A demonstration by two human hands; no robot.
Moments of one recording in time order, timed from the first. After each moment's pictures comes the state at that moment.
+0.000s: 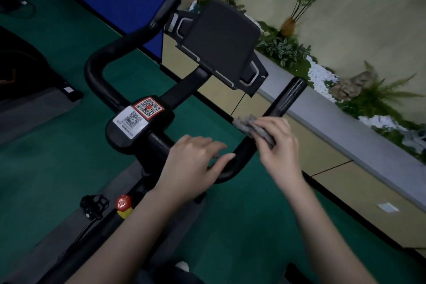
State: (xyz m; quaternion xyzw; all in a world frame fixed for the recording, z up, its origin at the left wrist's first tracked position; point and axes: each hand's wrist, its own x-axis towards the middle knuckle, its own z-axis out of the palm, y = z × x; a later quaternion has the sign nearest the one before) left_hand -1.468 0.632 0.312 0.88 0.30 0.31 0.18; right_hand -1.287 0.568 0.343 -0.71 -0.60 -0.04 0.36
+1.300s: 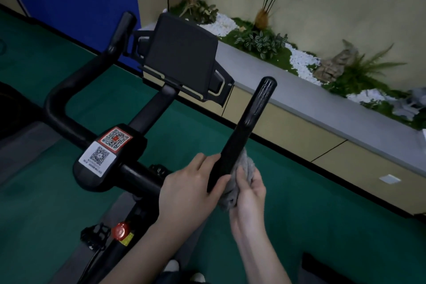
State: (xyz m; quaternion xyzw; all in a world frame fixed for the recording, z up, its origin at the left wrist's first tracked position) left_hand -1.442 0.610 0.321 0.89 0.35 0.26 0.14; right_hand -1.351 0.542 0.306 -0.52 0.01 0.34 0.78
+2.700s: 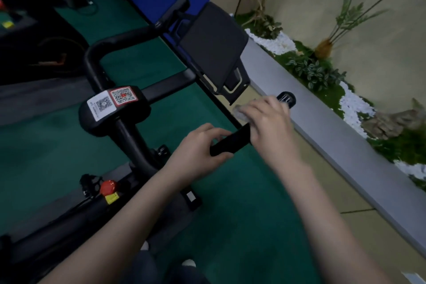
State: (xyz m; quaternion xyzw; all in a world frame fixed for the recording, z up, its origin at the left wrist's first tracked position) left_hand -1.379 0.622 0.335 0.78 0.43 0.26 0.37; right_hand -1.207 0.615 0.374 -0.61 -0.76 -0.16 0.18
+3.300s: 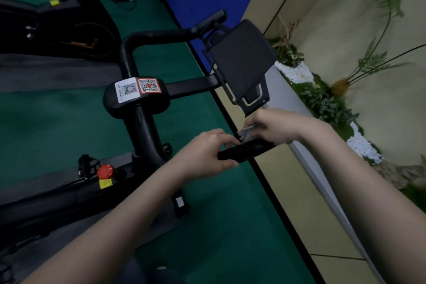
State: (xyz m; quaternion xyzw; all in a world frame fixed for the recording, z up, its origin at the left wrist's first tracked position) left_hand -1.382 0.623 0.336 0.78 0.43 0.25 0.37; right_hand -1.215 0.682 0.434 -0.53 -0.80 0.17 -0.24
